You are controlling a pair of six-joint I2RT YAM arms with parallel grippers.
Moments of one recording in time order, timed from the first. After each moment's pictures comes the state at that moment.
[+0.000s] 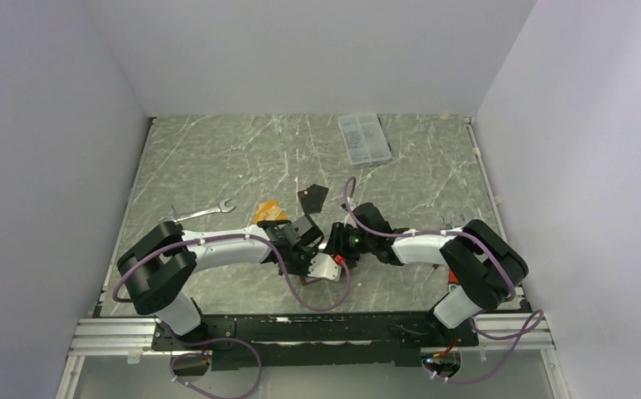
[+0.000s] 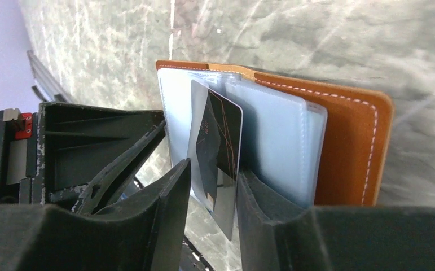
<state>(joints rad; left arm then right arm) -0.98 1.59 0.89 -0.52 0.13 0.82 0.68 1.57 0.54 0.26 -0.45 0.79</state>
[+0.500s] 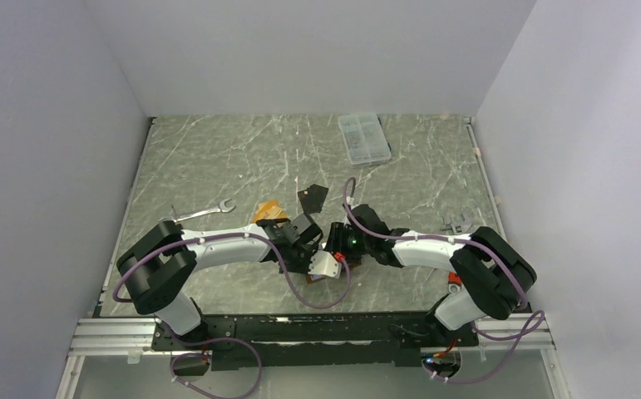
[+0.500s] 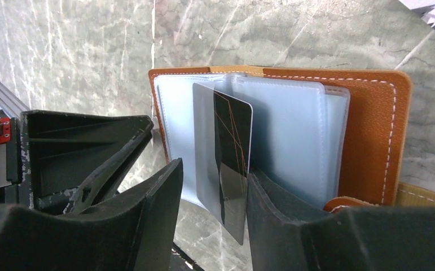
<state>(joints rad) -0.97 1.59 0.89 -0.49 0.14 0.82 0.74 1.49 0.58 0.09 -0.25 0.79</state>
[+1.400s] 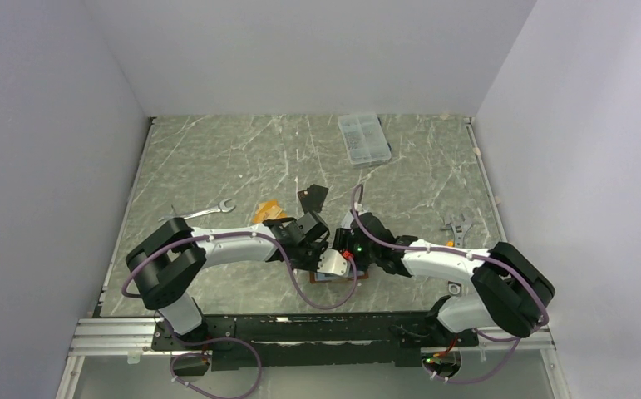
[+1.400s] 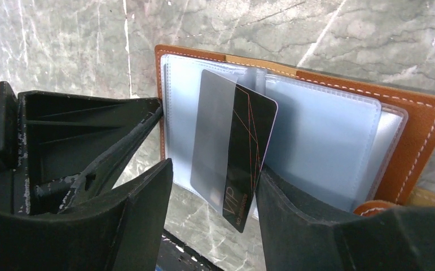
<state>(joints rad) -0.98 1.64 0.92 -0.37 0.17 0.83 0.80 1.35 0.52 -0.01 -0.13 0.85</state>
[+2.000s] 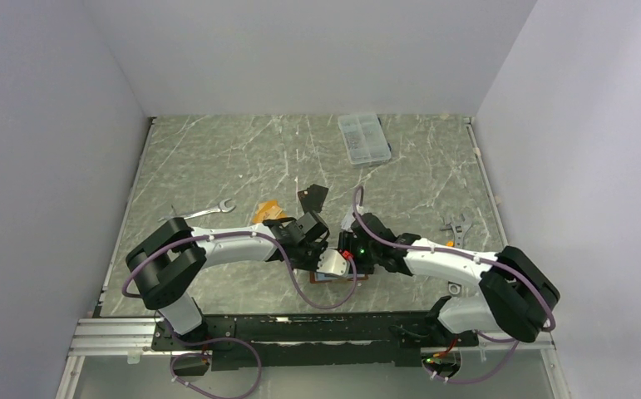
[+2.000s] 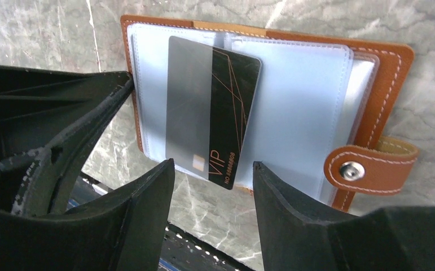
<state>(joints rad) -0.97 1.64 0.92 -0.37 0.17 0.84 0.80 1.29 0.54 -0.19 -0.10 0.83</state>
